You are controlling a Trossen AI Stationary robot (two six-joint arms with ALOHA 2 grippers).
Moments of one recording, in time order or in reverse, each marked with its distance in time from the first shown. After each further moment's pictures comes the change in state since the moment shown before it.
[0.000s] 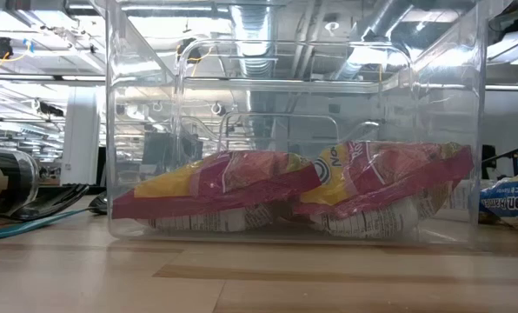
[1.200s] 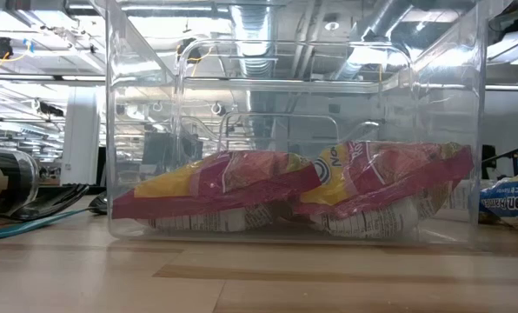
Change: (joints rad) left arm 0.000 0.000 -0.125 0.109 0.001 -0.032; right arm 0.000 0.000 0.000 -0.001 0.000 -0.019
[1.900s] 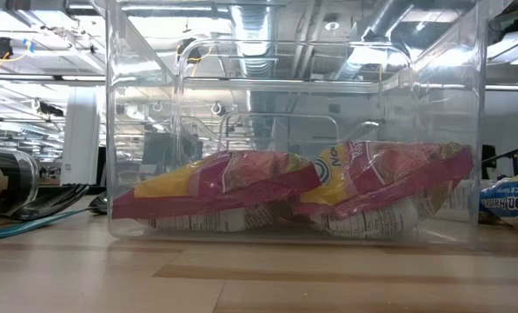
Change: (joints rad) left arm -0.057 -0.050 0.025 0.058 -0.047 0.058; right arm 0.013 0.000 0.000 0.002 0.000 -0.010
